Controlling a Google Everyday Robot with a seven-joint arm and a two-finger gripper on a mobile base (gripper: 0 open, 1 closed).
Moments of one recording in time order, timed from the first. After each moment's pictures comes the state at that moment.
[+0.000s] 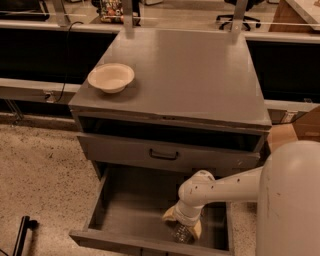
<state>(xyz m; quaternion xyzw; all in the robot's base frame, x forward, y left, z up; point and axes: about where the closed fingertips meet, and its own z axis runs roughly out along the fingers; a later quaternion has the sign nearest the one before) 0.450 -0.087 0.356 -0.96 0.27 0.07 0.07</state>
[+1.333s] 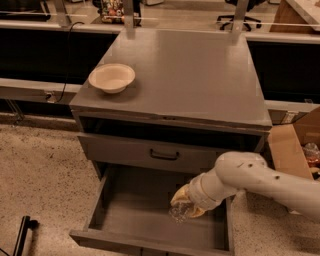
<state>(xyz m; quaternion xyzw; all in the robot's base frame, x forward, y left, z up) 0.444 -0.079 0.553 -0.94 0.24 0.03 0.24</state>
